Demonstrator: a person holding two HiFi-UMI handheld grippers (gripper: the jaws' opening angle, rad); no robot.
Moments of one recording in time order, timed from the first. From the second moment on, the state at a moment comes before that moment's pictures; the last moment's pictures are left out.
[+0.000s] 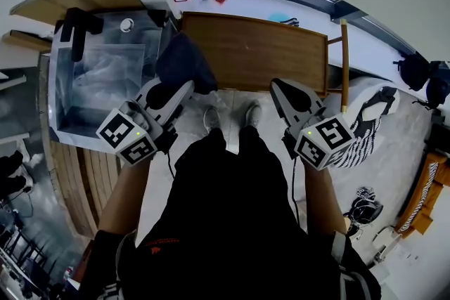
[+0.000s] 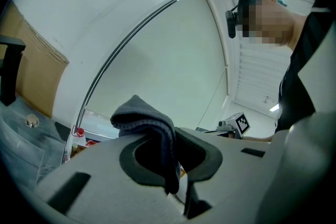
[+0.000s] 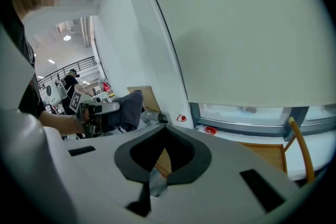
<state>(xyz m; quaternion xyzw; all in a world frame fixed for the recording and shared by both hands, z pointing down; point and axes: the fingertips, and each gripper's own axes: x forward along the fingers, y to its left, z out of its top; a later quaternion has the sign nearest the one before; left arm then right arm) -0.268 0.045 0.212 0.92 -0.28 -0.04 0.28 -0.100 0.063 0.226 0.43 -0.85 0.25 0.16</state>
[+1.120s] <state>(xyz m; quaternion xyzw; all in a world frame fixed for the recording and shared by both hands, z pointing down) -0.215 -0.022 0.277 0.86 -0.40 0.00 0.31 -0.050 0.004 0.285 0.32 -0.88 0.31 0.16</state>
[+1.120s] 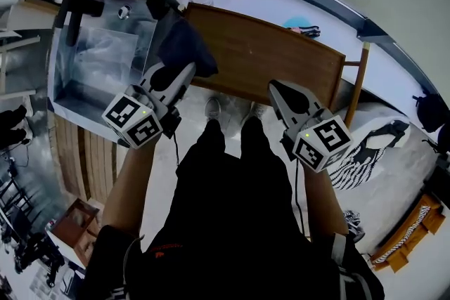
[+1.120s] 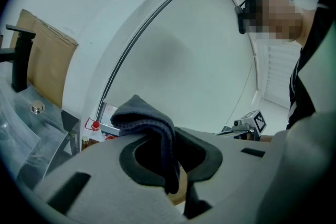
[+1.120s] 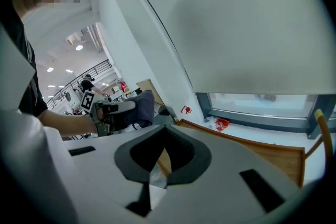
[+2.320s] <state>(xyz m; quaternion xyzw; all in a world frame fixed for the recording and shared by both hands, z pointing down) -0.242 -0.130 0.438 0.82 -0.46 0.18 0.28 -0.035 -0.034 0.390 0.26 -0.86 0.37 0.23</state>
